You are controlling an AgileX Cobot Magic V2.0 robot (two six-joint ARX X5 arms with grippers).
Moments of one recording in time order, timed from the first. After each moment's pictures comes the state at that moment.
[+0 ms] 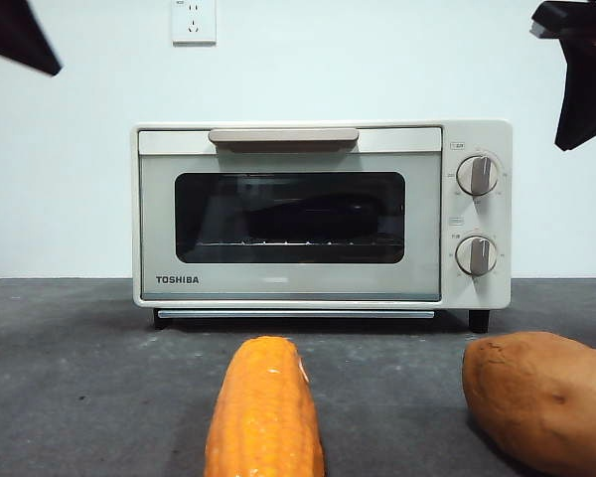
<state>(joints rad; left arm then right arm) -0.15 0.96 0.90 -0.48 0.36 -0.01 0.41 0.96 0.79 -0.50 0.06 0.00</state>
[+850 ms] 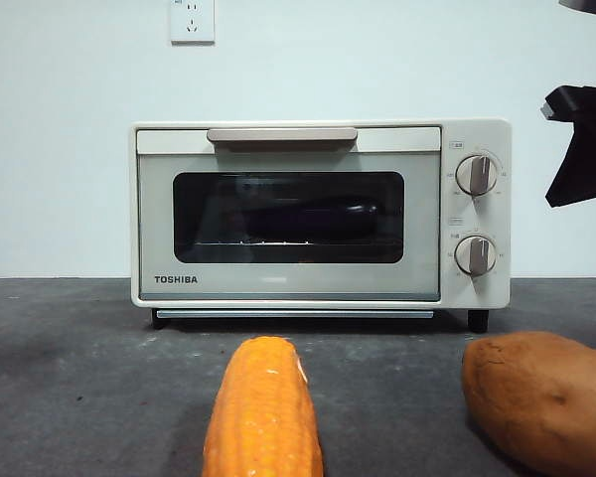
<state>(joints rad) -0.16 0.69 0.51 -0.30 0.24 -0.19 0.35 0.89 0.46 -0.06 -0.03 0.02</state>
